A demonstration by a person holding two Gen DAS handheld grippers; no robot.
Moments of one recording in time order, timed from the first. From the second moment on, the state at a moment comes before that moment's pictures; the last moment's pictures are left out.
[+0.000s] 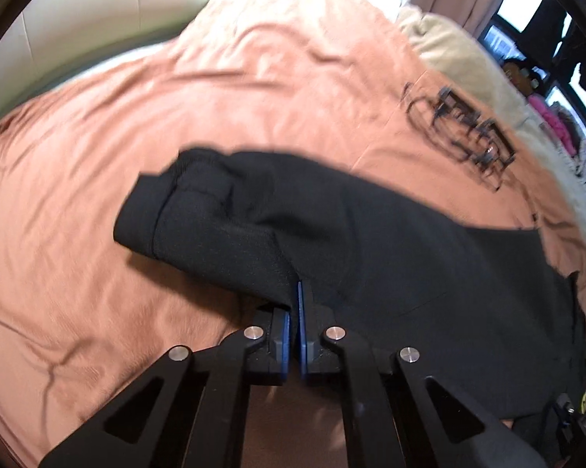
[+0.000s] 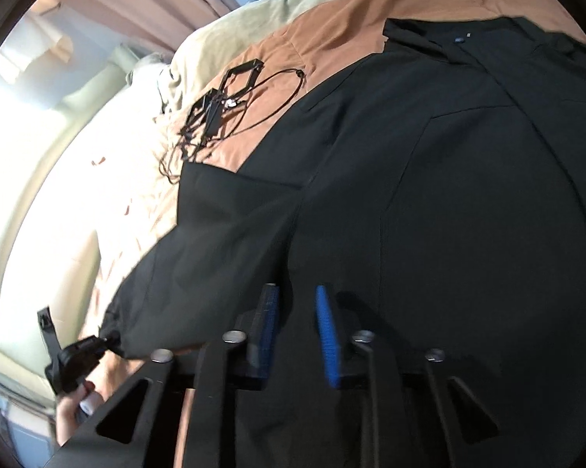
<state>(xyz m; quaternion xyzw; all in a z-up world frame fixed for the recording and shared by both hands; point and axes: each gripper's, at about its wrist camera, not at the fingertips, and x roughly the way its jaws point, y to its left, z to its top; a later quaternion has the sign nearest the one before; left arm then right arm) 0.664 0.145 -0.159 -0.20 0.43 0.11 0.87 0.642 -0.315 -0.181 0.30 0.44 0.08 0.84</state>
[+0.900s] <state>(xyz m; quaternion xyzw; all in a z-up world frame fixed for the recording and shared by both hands) 0.622 -0.056 0.119 -0.09 0.25 -0.11 0.96 0.638 -0.358 -0.170 0.42 0.41 0.09 0.80</state>
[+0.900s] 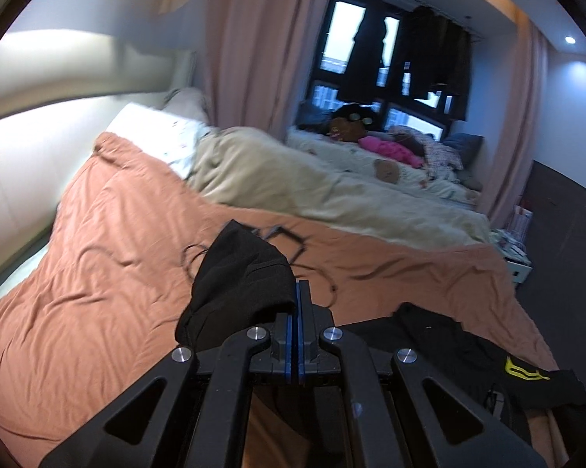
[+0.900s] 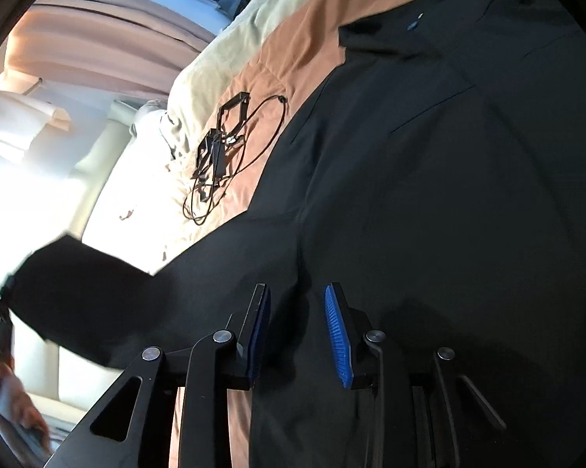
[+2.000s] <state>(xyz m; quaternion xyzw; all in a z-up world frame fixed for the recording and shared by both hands) 0.611 -0.401 0.018 -0.01 0.45 -0.42 0.79 0.521 -0.561 -0.163 0.53 0.31 -0.08 0.78</state>
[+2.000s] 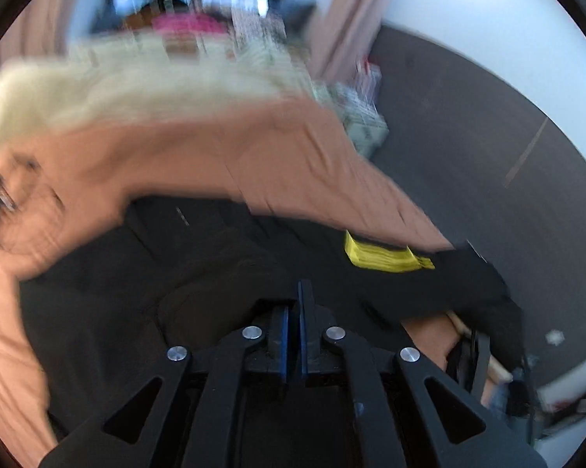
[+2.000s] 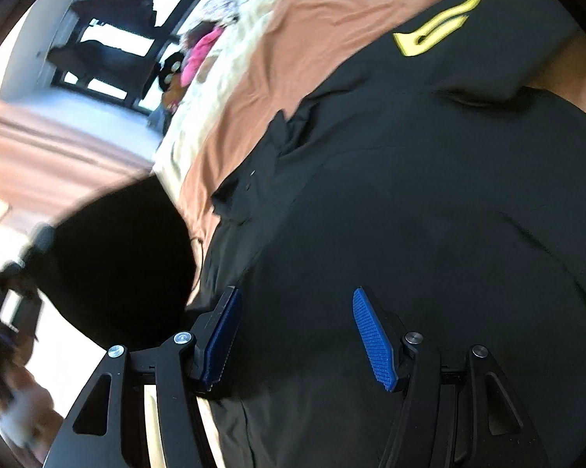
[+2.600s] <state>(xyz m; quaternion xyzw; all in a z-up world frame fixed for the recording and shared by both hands) 0.566 -0.277 -0.029 0.02 0.43 -0.23 0.87 0.538 -0.553 -0.170 0.50 0.34 -0.10 0.79</state>
